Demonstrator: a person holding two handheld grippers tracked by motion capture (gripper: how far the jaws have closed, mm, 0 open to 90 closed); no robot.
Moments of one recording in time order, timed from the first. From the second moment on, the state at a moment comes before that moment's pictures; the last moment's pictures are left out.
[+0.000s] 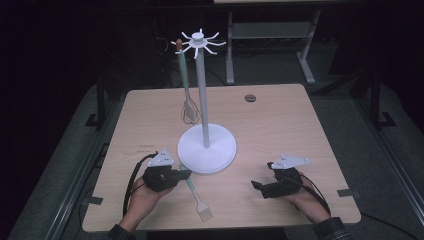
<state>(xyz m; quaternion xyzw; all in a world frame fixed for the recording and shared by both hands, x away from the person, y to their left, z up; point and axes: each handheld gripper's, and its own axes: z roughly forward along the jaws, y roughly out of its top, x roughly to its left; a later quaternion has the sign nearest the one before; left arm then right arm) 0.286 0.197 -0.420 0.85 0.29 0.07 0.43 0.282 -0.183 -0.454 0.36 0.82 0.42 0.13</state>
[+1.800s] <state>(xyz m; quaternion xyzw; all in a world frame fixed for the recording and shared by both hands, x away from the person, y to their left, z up) 0.242 0.205 -0.455 0.89 0.31 0.03 0.32 0.282 -0.179 -0.458 0.36 0.83 0.41 0.13</state>
